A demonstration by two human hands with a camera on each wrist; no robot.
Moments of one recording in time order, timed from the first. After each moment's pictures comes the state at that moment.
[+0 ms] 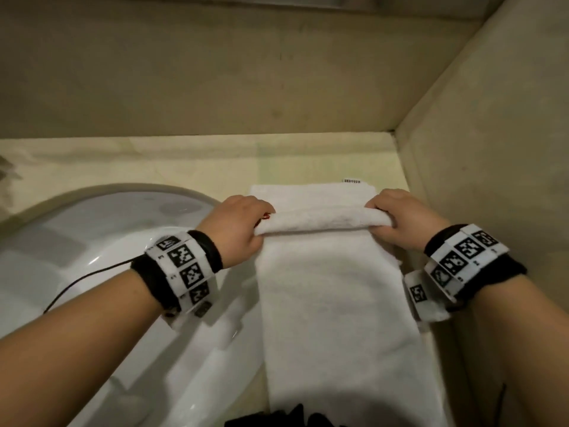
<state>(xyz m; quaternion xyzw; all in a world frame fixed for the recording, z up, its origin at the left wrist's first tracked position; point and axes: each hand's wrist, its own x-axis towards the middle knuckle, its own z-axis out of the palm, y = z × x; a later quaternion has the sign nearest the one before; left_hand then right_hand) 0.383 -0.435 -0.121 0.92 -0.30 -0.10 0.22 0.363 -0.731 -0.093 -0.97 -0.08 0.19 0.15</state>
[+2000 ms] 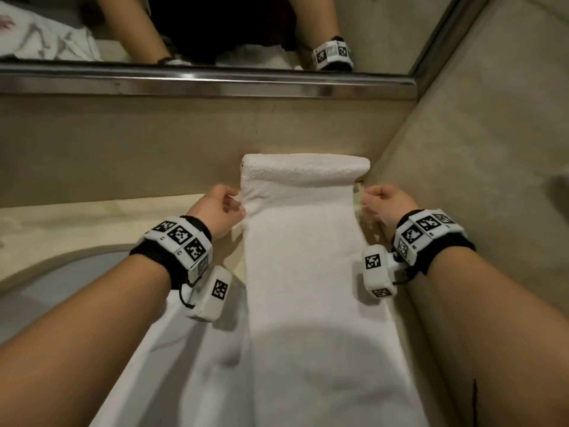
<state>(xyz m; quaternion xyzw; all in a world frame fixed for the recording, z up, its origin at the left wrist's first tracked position) 0.473 -0.447 -0.102 0.90 -0.01 -0.16 0.41 0.442 -0.749 -0.087 -0.84 0.28 0.03 0.46</state>
